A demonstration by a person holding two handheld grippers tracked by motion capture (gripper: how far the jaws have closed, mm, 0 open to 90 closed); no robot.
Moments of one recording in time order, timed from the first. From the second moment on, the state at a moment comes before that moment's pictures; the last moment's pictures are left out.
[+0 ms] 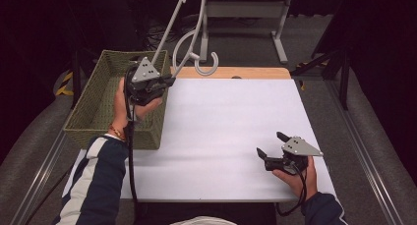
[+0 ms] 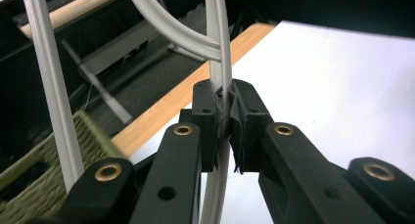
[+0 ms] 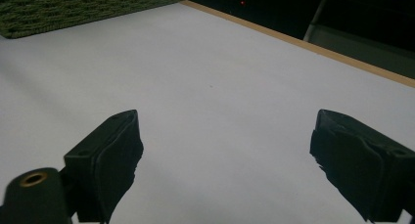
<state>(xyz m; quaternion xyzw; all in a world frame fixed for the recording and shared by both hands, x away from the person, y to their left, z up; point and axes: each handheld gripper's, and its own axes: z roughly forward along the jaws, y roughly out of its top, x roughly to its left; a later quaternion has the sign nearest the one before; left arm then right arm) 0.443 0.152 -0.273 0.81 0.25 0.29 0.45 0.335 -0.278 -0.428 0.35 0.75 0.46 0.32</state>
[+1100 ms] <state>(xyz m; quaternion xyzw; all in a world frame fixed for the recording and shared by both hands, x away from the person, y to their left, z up) 0.446 0.248 -0.336 0.83 0.33 0.27 0.36 0.336 -0.270 -0.433 0.34 0.77 0.44 0.31</state>
